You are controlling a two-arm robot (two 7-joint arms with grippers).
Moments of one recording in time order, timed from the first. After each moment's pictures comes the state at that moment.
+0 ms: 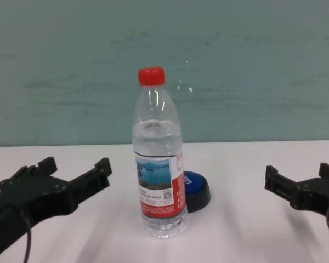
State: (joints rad) left arm 0.19 0.25 0.13 -1.71 -0.09 -0.18 -0.23; right arm -0.06 0.16 -0.26 -1.64 0.19 -0.04 -0.06
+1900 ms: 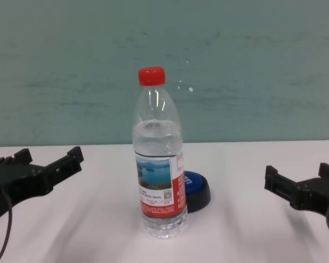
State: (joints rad) left arm 0.10 0.24 0.08 -1.62 -0.11 -0.17 -0.22; right arm -0.06 0.16 -0.26 -1.64 0.19 -0.04 -0.06
